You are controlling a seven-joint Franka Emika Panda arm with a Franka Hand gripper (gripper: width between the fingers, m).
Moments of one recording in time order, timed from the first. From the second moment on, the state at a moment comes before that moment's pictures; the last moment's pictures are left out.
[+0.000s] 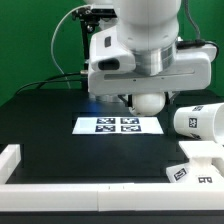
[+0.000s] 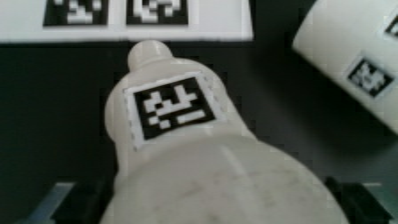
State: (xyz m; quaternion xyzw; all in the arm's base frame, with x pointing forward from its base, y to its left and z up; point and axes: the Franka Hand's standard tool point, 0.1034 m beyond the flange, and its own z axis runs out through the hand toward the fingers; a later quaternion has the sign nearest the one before) arm 0.499 0.028 0.095 -0.96 0.03 0.26 0.05
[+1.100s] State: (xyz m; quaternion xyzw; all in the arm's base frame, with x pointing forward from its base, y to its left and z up) arm 0.565 0.031 0.169 -0.98 0.13 -0.15 0.08
